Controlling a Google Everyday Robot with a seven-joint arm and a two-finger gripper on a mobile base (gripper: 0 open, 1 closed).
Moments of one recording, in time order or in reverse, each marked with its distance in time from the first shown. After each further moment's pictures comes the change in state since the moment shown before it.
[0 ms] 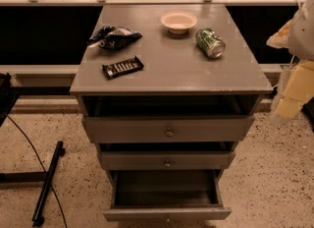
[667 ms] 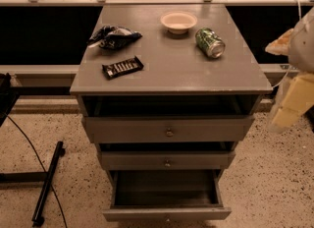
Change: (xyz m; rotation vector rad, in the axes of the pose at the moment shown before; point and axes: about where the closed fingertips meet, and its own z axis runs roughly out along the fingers) arm 0.001 0.008 0.010 0.014 -0.039 -0.007
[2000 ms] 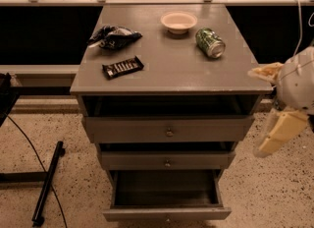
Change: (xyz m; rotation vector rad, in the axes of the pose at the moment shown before) arm 0.000 0.028 0.049 -0.015 -0.193 -0.076
